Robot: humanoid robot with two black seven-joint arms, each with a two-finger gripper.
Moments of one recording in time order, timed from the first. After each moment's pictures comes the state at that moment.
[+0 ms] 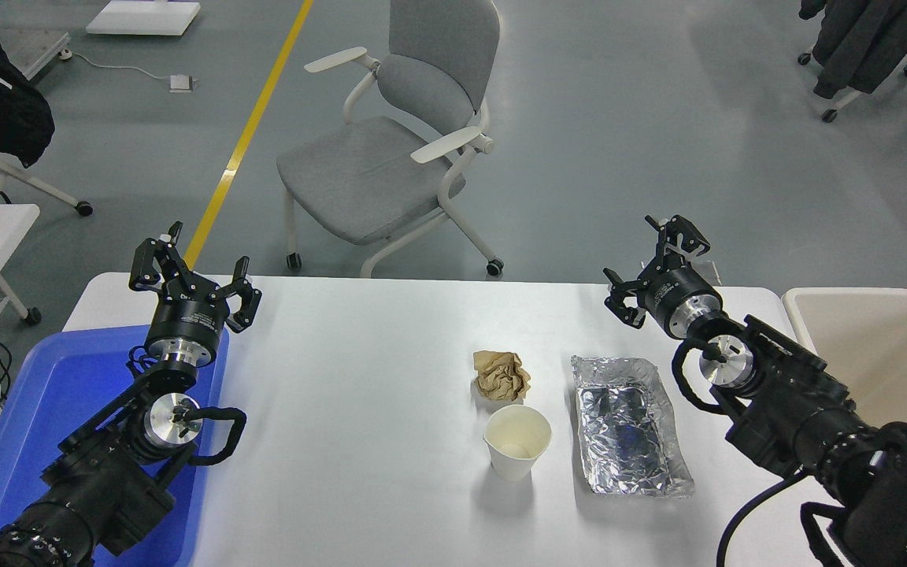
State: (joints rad) left arm -0.52 0.22 -1.05 -0.60 0.18 -0.33 -0.58; right arm 0.89 -0.04 0.55 0.21 0.13 0.26 0.22
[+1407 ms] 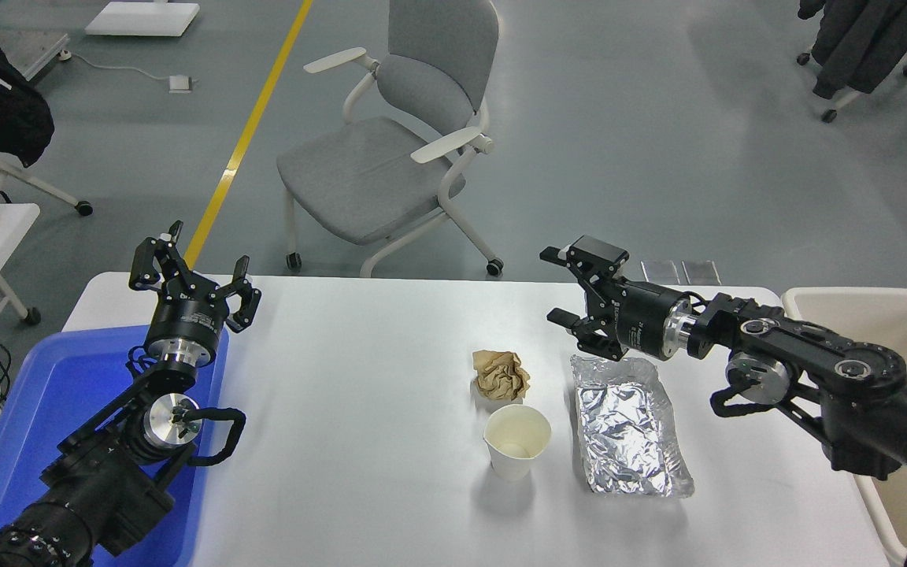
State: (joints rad) left arm -0.52 0.22 -1.05 -0.60 0.18 -0.33 -0.58; right arm 0.90 -0.47 0.19 1.00 -0.56 0.23 0.25
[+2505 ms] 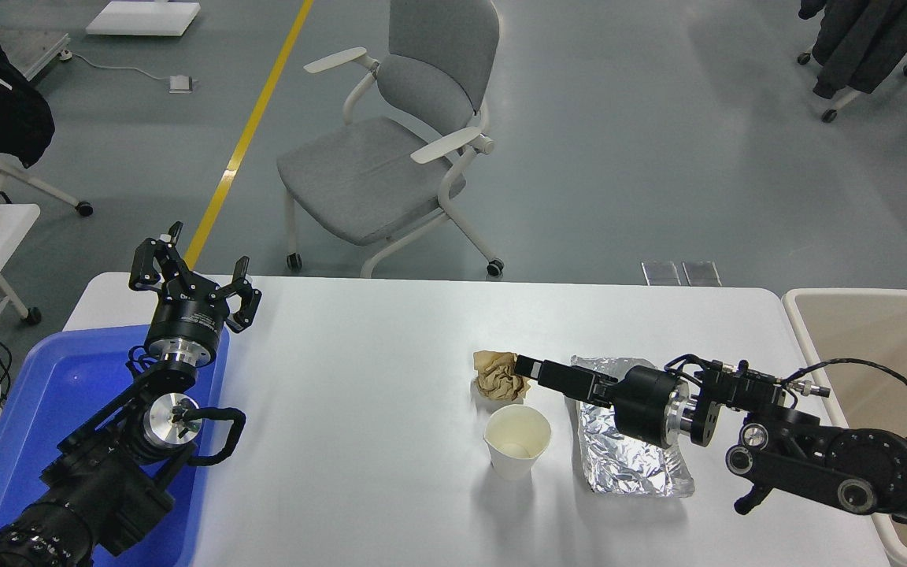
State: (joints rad) left arm -0.52 0.22 -1.05 -0.60 0.18 -0.33 -0.58; right arm 0.78 -0.50 0.01 1.23 -1.18 -0.23 0.44
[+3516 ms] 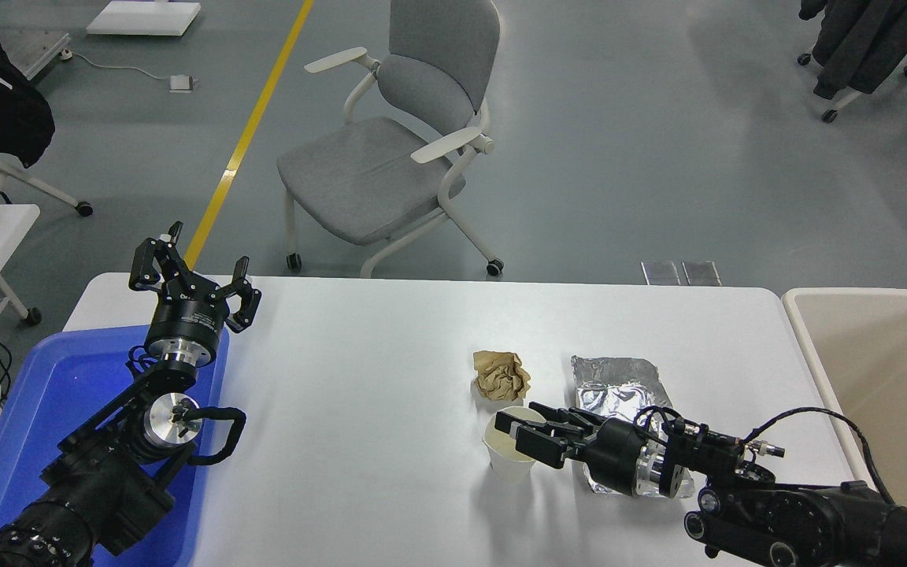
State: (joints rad) left arm -0.52 0.22 -1.05 -0.60 0.18 -0.33 -0.58; right arm 0.69 -0.32 -0.02 0.95 -1.37 -0.37 0.51
